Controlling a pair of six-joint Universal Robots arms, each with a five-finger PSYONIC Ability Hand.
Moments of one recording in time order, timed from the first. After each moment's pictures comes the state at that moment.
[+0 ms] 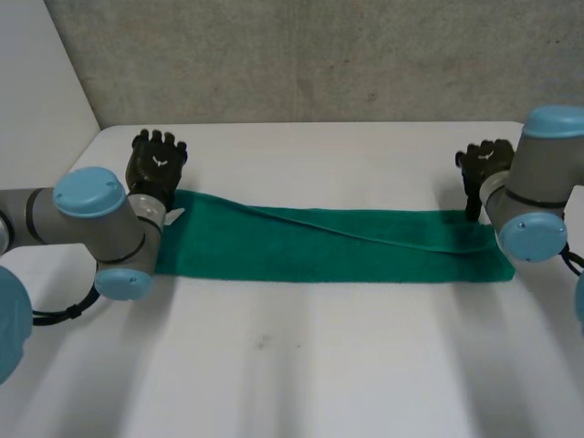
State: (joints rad) left arm 4.40 -2.43 -1.17 3.65 -1.62 3.83; right arm 1.78 -0.60 0.71 0.14 1.64 2.60; left_hand 0.23 0.23 0.23 0.23 0.05; right_hand 0.20 0.23 0.21 0.23 0.07
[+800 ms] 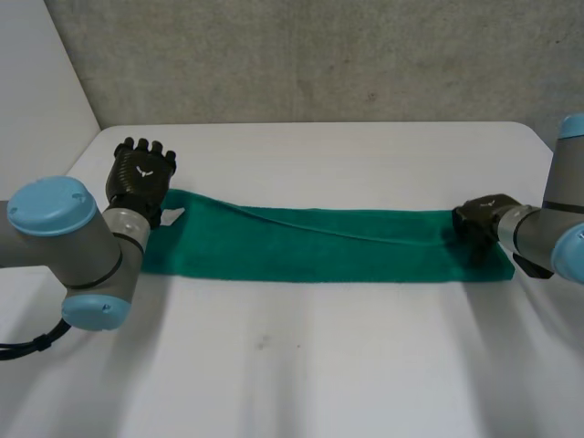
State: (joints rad) left arm 4.41 -2.18 -1.49 3.68 -1.62 3.82; right arm 1.72 -0.78 1.01 0.36 1.47 2.62; left_hand 0.23 0.23 0.23 0.23 0.05; right_hand 0.55 0.66 0.67 0.69 0.53
